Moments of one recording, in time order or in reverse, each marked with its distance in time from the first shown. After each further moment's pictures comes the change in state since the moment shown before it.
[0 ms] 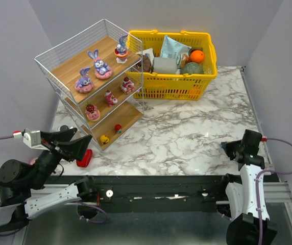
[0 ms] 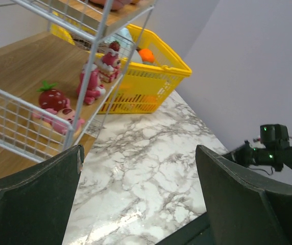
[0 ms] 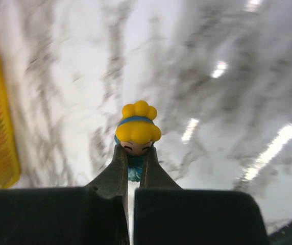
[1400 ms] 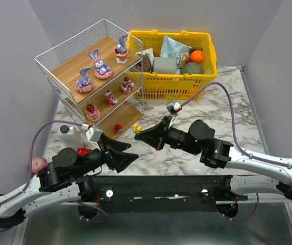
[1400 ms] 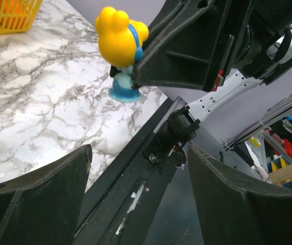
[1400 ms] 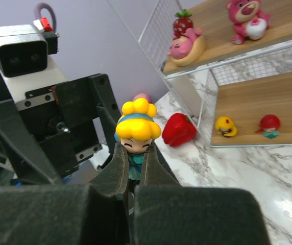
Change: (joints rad) left arm -0.005 0.214 -0.304 0.346 0.536 -0.255; right arm 1.532 0.412 0.544 0.825 0.081 -0.514
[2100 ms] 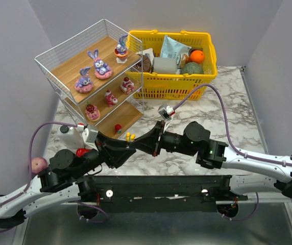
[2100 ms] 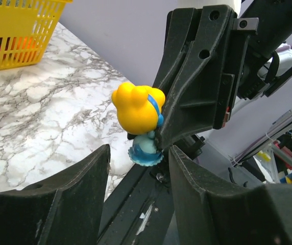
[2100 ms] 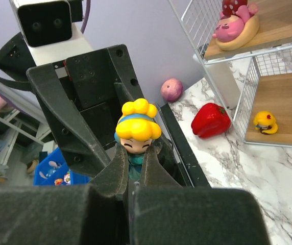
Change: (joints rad) left arm 0.000 -0.028 -0.038 0.112 -0.039 0.075; right arm 0.032 0.048 0.000 0.067 -0.146 0.033
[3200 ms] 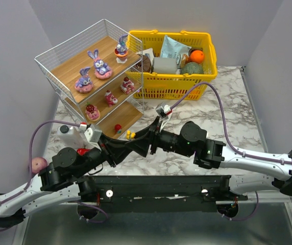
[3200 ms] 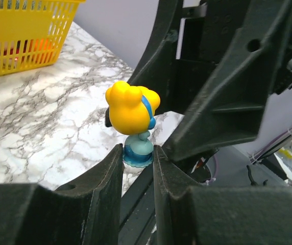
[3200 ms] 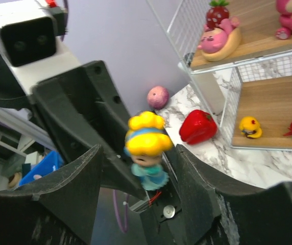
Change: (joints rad) left arm -0.003 0.032 0.027 -0.024 -0.032 0.066; right arm 0.035 0.042 0.064 -0.043 0.116 -0.030
